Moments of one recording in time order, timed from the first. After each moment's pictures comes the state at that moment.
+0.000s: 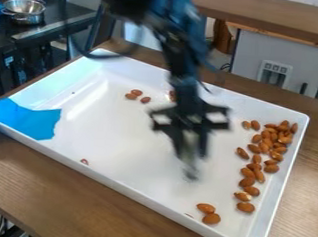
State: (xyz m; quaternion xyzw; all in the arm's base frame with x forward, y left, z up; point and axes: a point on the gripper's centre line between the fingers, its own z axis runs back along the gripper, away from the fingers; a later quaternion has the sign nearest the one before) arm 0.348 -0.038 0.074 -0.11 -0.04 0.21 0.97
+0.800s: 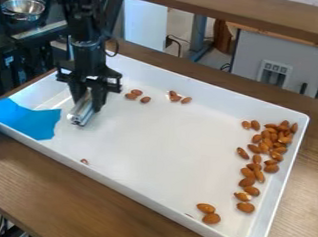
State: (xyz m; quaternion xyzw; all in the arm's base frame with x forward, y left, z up) arm 0.350 0.130 0.063 0.02 -0.06 0.15 0.99
